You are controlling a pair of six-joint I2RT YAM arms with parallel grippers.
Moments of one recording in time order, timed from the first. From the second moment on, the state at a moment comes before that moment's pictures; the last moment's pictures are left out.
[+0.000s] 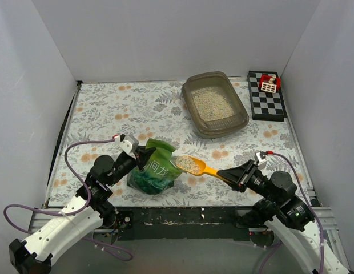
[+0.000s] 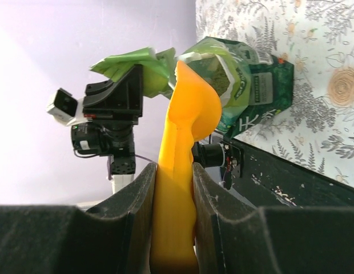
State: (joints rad) left arm -0.68 0.50 0.40 0.12 0.11 -0.10; right arm 0.62 0.01 0.35 -0.51 -0.31 1.46
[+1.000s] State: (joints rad) left arm -0.68 0.47 0.38 0.13 -0.04 -0.13; right arm 0.62 0.21 0.24 0.20 0.00 1.49
